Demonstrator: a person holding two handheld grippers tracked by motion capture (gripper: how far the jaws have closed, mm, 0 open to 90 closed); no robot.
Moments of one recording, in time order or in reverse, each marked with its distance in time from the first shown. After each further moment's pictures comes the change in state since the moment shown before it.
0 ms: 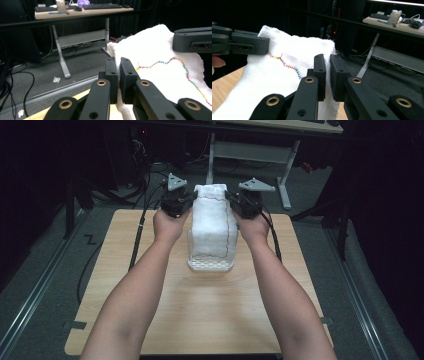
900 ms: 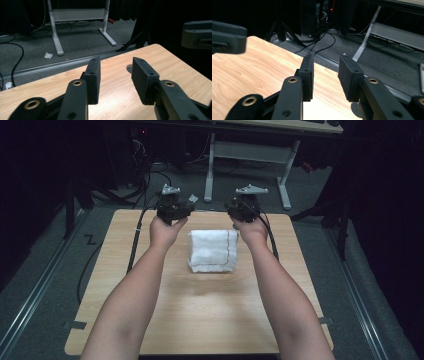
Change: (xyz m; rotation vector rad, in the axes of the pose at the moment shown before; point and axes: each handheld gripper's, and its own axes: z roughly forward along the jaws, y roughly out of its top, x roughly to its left) left arm 0.027 -0.037 0.015 0.122 -0.025 -0.128; right arm -0.015 -0.028 0.025 0.161 -0.032 0.030
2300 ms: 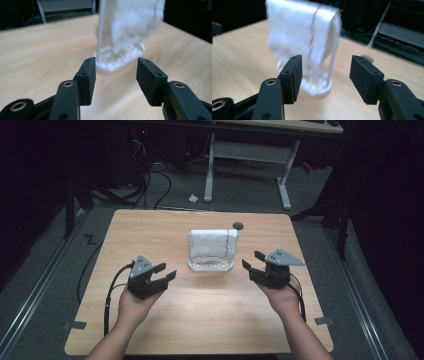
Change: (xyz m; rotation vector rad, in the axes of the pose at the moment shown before) left arm -0.049 -0.169 -0.149 0.050 -0.081 0.087; right arm 0.039 -0.135 -0.150 -0.038 0.074 -0.062
